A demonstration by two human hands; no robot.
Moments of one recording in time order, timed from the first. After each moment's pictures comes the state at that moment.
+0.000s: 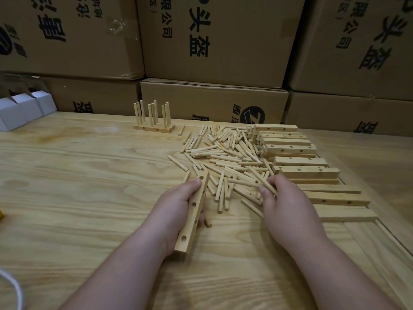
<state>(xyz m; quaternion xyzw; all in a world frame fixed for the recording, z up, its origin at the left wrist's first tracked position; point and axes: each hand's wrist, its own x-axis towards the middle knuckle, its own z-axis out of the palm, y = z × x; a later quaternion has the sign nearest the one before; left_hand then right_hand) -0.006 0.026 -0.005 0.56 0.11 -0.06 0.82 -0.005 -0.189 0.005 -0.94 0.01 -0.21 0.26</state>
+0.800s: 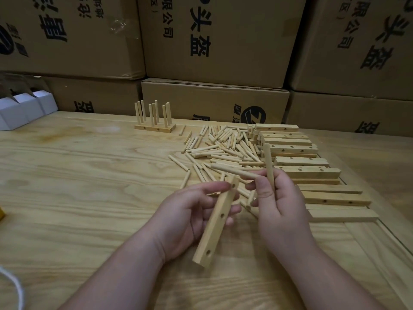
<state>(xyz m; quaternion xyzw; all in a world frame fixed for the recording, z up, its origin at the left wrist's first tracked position) -0.025 0.017 0.008 0.45 -0.06 -0.19 0.87 -0.022 -0.164 0.004 -0.78 -0.14 -0.27 0.55</state>
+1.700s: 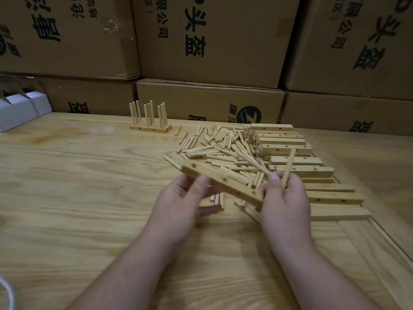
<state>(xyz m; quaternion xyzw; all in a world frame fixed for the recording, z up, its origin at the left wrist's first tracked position) -0.028 0.005 0.008 0.55 -0.05 0.03 0.83 -0.013 -0.170 0.005 -0.75 0.07 -0.29 0.59</state>
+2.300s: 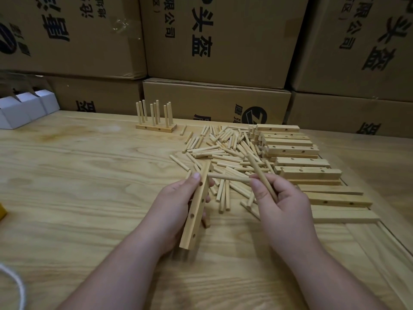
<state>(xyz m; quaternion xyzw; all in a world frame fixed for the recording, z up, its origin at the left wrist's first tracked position) -0.020 0.026 0.009 0.64 0.05 -0.03 0.77 -0.024 -0.169 0.009 -0.77 -0.09 -0.22 0.60</state>
